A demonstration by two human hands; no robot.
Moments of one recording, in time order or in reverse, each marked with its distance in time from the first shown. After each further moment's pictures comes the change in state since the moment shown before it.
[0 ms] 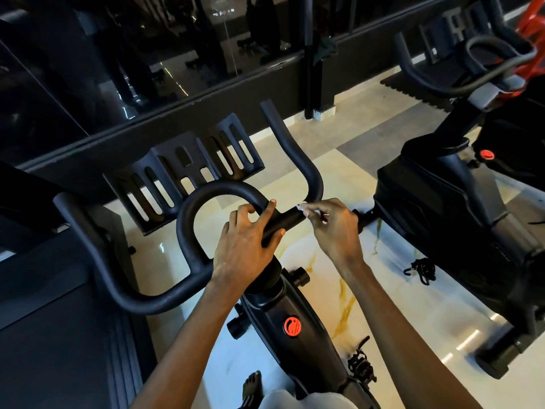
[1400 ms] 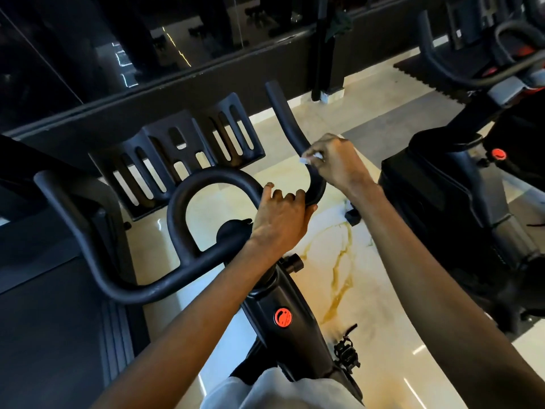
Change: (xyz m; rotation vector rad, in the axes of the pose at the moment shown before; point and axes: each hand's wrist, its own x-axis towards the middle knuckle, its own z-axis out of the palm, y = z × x) left_hand 0.061 0.060 0.011 0.225 -0.132 0.163; right_hand 0.135 0.006 -0.011 -0.269 -0.261 -0.244
